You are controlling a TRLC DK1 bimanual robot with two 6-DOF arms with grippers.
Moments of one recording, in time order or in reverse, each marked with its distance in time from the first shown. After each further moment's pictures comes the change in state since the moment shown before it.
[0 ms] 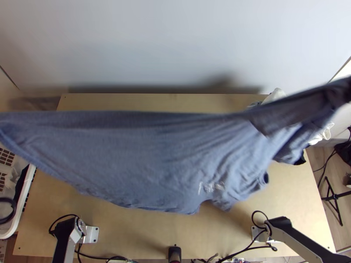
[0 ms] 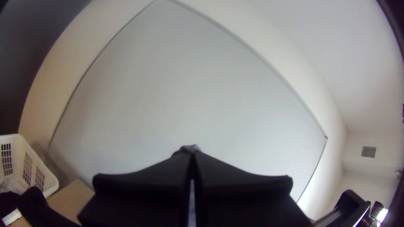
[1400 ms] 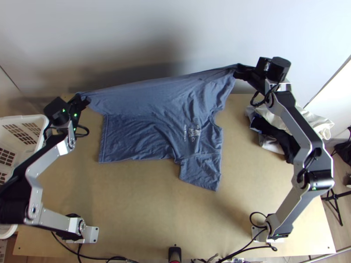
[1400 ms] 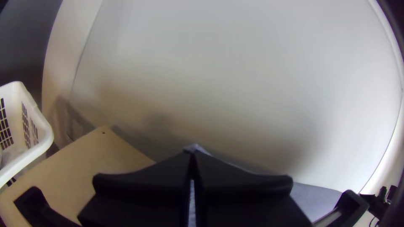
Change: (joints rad) left arm -0.269 0.988 -0.520 1.057 -0.349 0.202; right arm -0.130 0.832 -0.468 0.873 0.105 -0.109
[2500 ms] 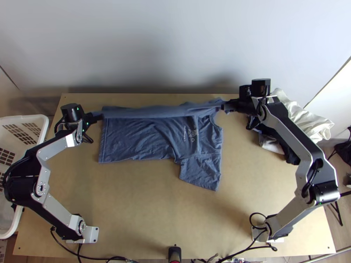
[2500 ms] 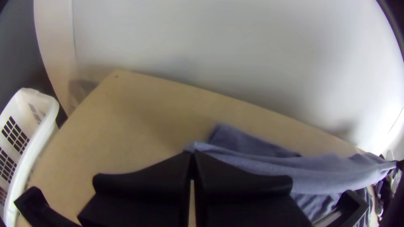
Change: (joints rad) left arm -0.009 0.193 0.075 -0.312 0.003 0.308; right arm 0.098 -0.133 -0.216 -0.410 0.018 -0.153
